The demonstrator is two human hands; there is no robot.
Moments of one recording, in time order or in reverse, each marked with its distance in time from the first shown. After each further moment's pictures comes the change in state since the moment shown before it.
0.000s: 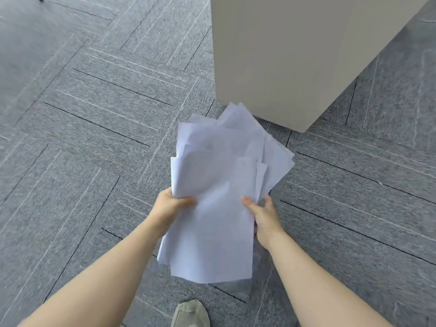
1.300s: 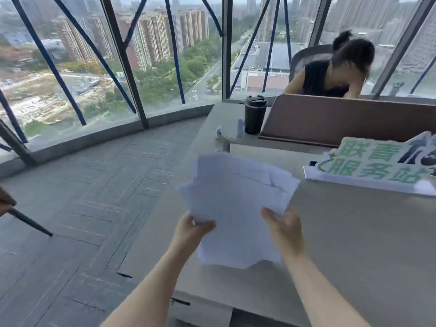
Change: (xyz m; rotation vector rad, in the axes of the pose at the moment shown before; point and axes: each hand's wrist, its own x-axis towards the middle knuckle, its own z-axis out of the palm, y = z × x) left_hand -0.243 0.789 0.268 0.098 -0.118 0.590; right_hand -0.424 -0.789 -0.132 -0.008 0.184 -0.980
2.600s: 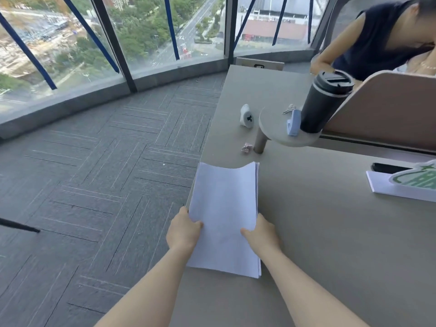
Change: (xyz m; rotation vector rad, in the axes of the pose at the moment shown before) left_hand 0.253 -0.080 -0.097 0.710 0.092 -0.377; right_hand 0.163 0.117 0.219 -0.871 -0.239 0.515
